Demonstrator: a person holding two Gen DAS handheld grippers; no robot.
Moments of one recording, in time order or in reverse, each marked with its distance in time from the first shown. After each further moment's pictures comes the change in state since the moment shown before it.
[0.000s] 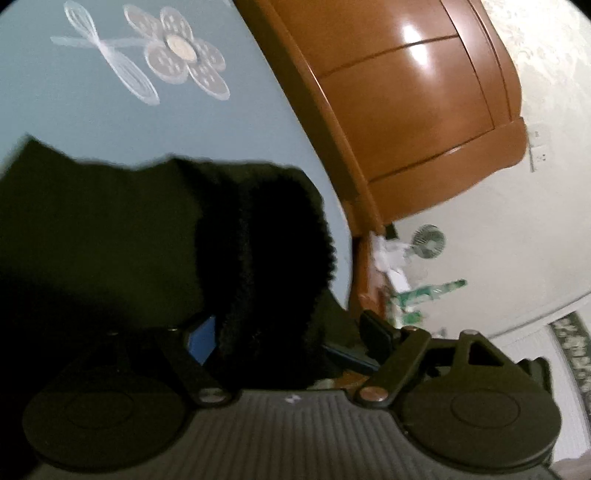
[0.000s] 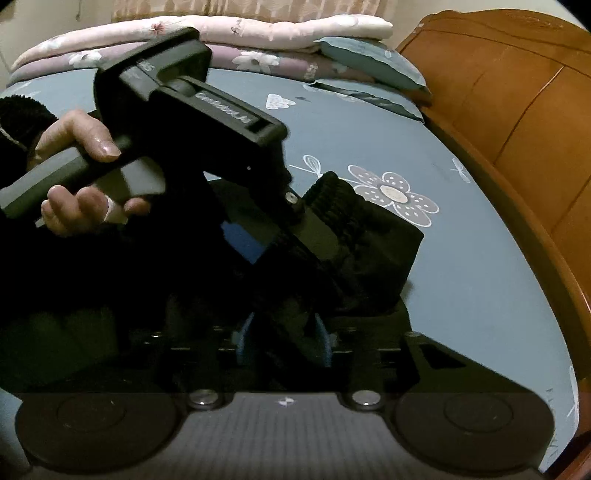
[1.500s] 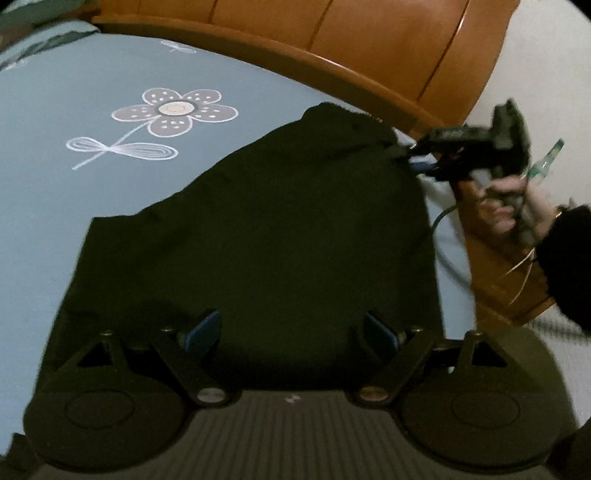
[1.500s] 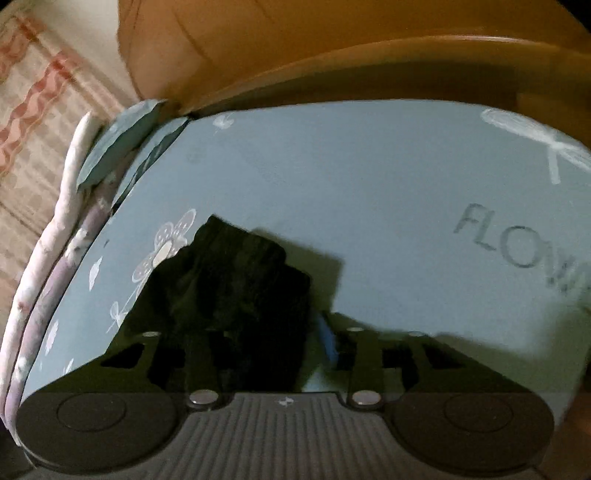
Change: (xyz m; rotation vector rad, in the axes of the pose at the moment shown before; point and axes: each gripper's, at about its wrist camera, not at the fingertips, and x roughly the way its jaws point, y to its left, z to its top) left arm -0.001 -0.050 -0.050 0.535 0.016 0.546; right arm 0.043 -0.277 -0.103 1.083 -0.074 0.039
